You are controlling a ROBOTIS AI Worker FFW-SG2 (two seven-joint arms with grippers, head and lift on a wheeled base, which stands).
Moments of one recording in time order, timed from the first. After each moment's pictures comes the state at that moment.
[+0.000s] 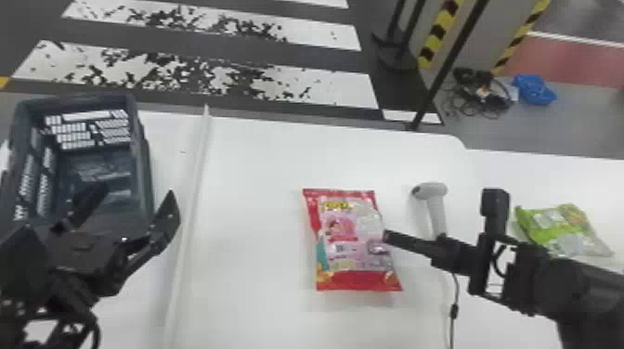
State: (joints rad) left arm 0.59 0.06 0.01 -2.14 0.11 0.12 -0.21; right arm 0.17 -0.25 -0.34 -1.81 -0.44 1.13 0.51
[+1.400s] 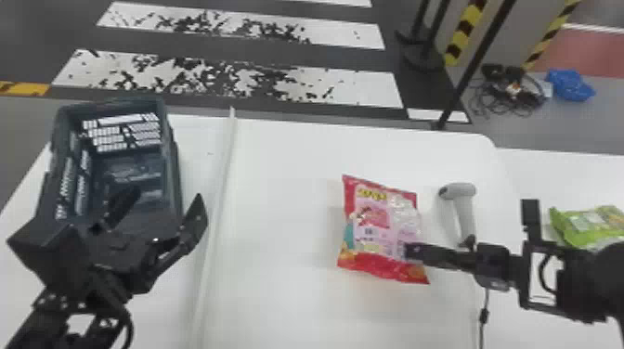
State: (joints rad) left arm 0.59 0.06 0.01 -2.12 0.11 0.11 -0.21; right arm 0.05 -0.32 -0.41 -1.60 -0.52 1.40 0.81
